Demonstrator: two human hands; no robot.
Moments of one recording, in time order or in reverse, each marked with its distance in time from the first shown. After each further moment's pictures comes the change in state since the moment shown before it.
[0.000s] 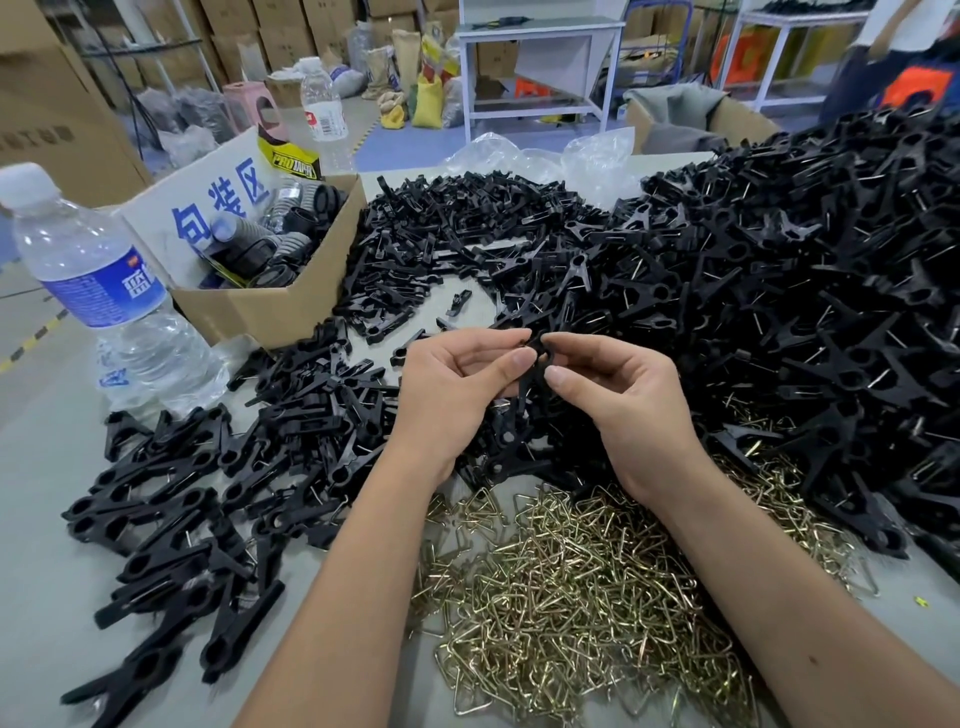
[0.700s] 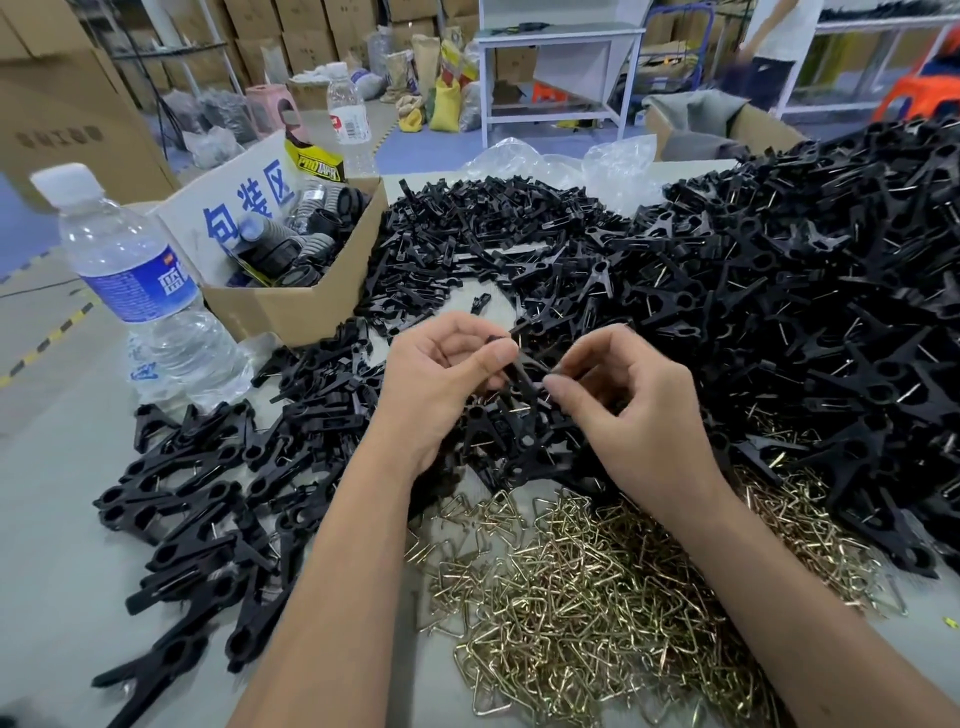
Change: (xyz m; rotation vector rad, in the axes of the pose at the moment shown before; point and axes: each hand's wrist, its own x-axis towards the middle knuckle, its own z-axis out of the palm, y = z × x) left_hand 0.003 0.009 -0.031 -0.021 -0.029 0.038; right_hand -0.010 -0.015 0.010 -0.565 -0.052 -0.315
